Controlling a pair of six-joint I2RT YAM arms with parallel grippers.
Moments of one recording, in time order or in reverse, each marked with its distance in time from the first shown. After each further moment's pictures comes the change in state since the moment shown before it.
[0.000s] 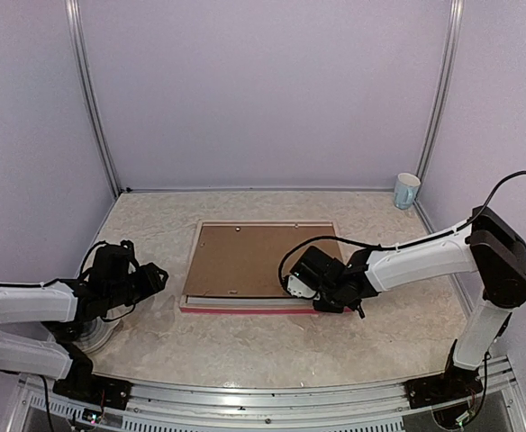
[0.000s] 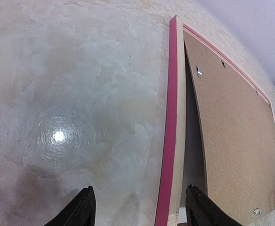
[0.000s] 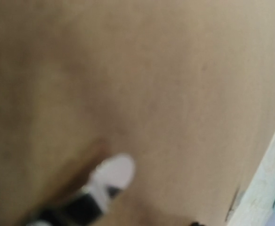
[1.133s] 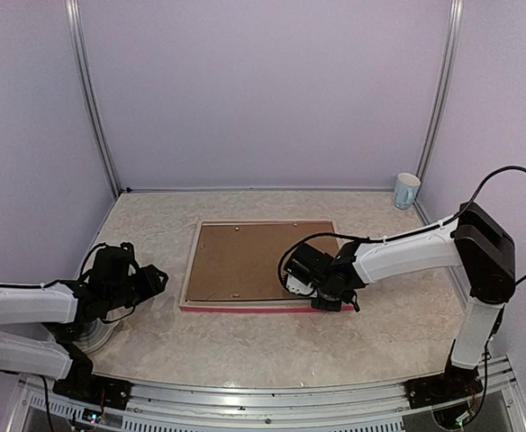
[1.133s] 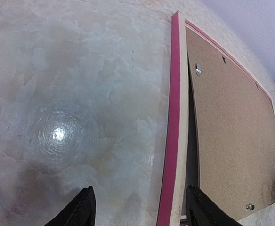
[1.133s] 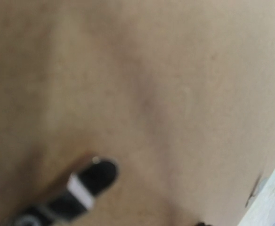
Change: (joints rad) left arm -0.002 -0.001 -0.011 0.000 0.003 -0.008; right arm -0.021 0.081 0.103 -0.145 -0.021 0.079
